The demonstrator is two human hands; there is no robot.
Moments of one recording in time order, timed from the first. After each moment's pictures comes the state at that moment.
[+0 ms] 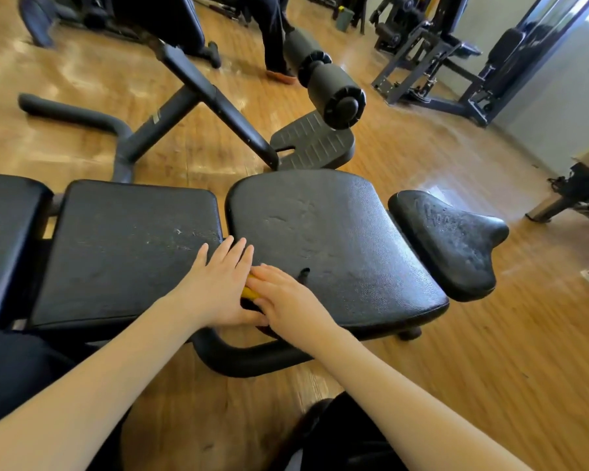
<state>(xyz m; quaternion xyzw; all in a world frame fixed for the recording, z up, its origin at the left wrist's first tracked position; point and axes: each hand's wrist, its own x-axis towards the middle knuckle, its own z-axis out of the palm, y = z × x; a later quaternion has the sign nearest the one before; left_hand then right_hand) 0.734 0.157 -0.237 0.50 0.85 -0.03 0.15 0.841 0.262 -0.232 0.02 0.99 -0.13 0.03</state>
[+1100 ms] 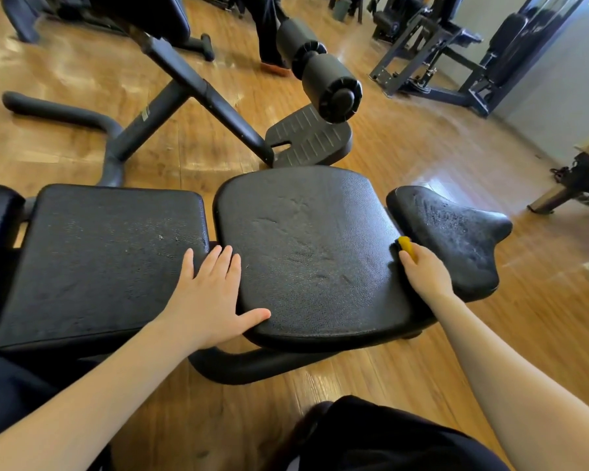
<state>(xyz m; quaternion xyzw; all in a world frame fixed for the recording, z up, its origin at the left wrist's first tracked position) 0.744 0.166 -0.248 0.46 0.88 -0.03 0.11 0.908 0.475 -0.231 0.47 0.87 -0.12 -0.06</state>
